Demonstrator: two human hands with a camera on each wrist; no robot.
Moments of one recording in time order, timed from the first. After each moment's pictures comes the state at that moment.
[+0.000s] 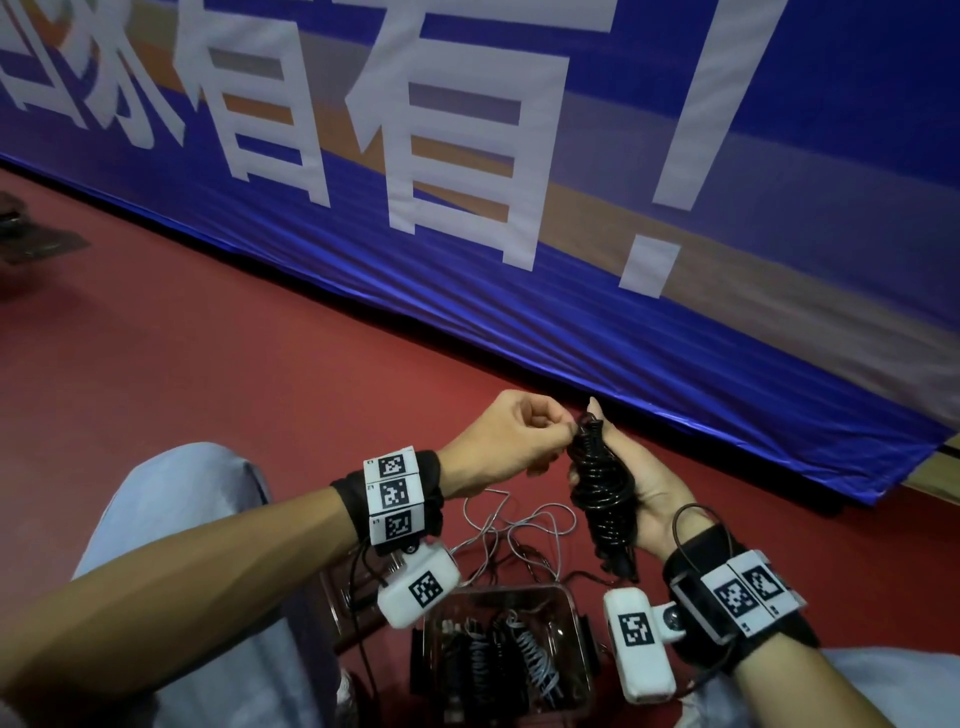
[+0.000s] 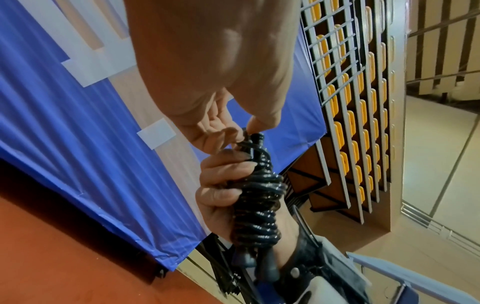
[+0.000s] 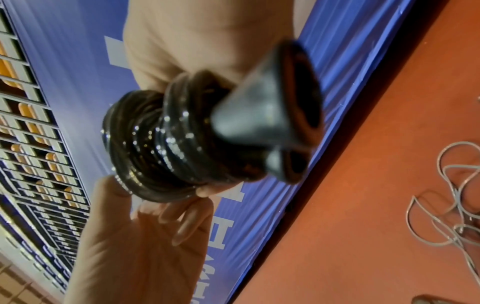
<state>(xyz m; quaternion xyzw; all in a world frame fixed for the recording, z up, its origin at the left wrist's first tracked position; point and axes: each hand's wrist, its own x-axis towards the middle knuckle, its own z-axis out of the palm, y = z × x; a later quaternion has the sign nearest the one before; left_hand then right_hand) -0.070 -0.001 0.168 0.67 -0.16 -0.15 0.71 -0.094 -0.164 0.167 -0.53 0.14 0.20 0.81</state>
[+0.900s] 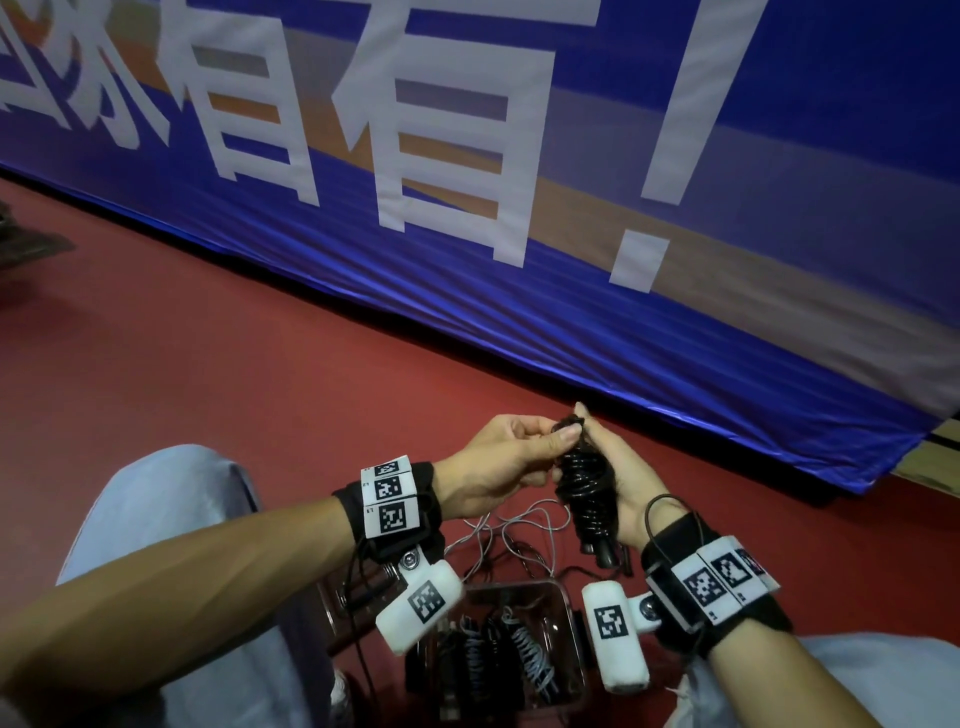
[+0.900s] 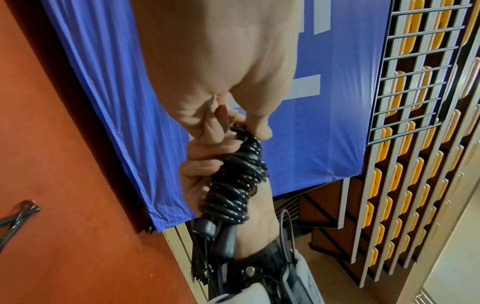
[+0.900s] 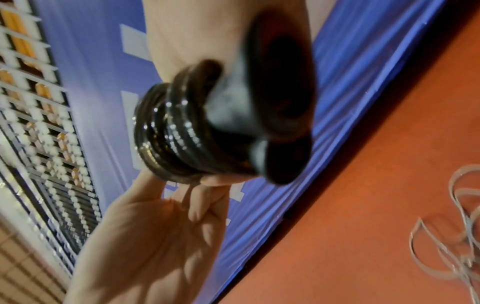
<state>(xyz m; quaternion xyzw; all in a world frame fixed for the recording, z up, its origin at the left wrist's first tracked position) -0.074 -0.012 0.144 0.54 -0.11 -0.25 0.80 -0.090 -0.160 0.160 -0.53 0.17 0.20 0.81</state>
